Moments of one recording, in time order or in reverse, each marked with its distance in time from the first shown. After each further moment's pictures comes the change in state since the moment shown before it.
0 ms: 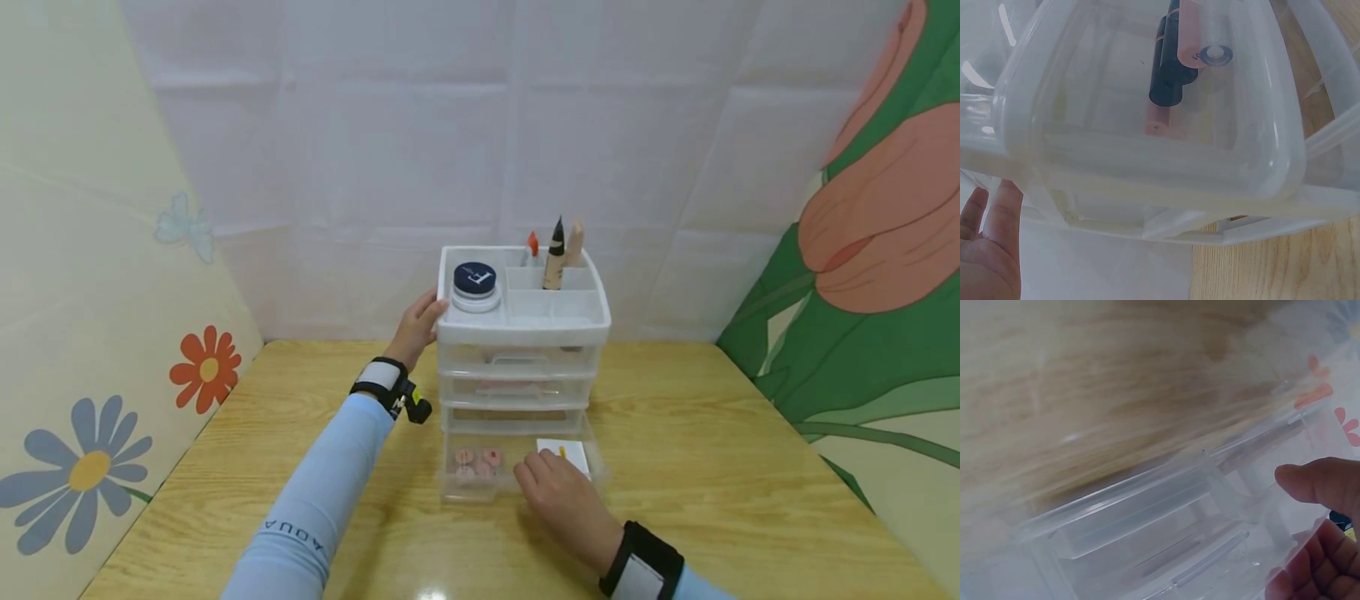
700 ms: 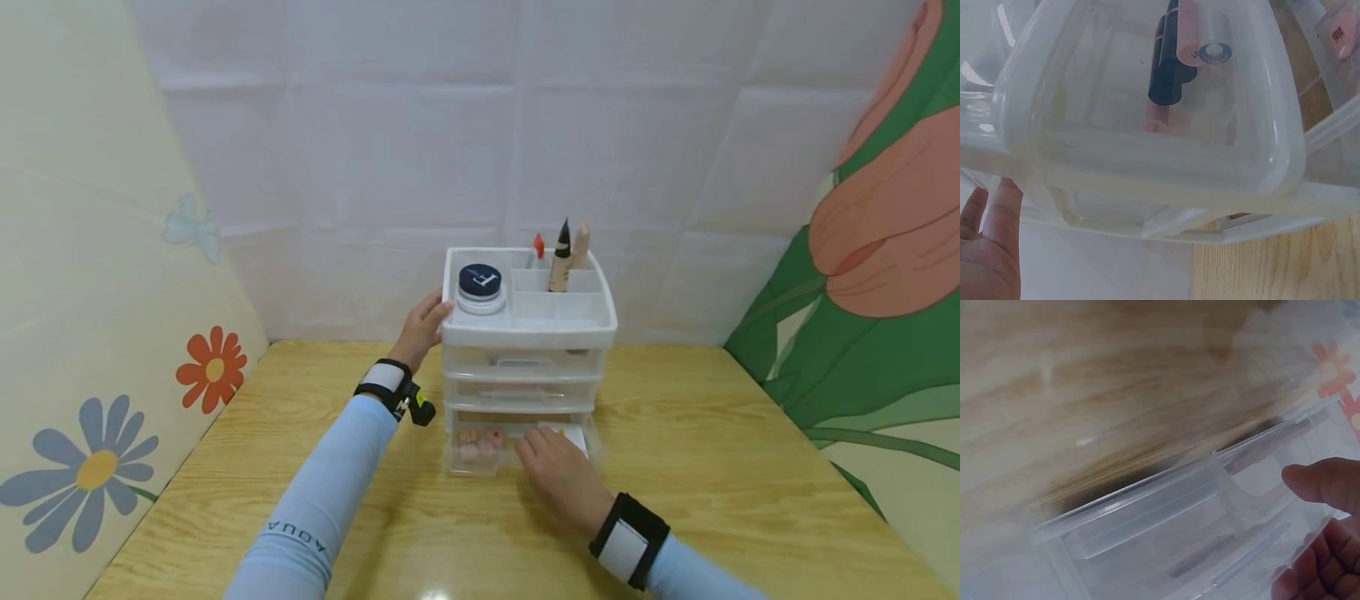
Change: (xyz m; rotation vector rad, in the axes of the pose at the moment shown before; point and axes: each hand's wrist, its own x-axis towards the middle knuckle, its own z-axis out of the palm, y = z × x) left_hand 0.000 -0.002 -0.001 0.000 -0.017 0.034; right_hand 0.011 0.026 0.027 -0.033 -0.026 0.013
